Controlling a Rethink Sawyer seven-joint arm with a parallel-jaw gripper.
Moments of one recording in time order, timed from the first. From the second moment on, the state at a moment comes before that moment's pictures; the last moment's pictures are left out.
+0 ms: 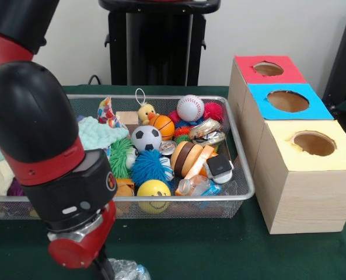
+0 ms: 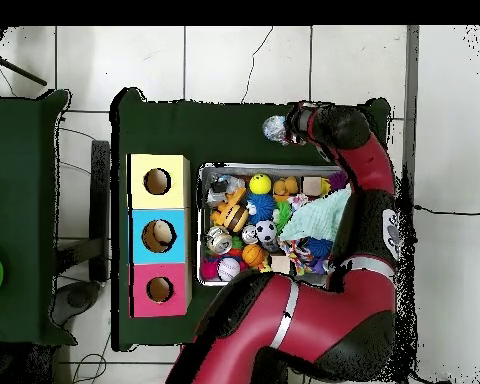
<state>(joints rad) -0.37 0.05 -0.10 0.73 0.66 0.80 2.70</state>
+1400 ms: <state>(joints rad) -0.40 0.08 0.11 0.78 0.66 0.60 2.70</state>
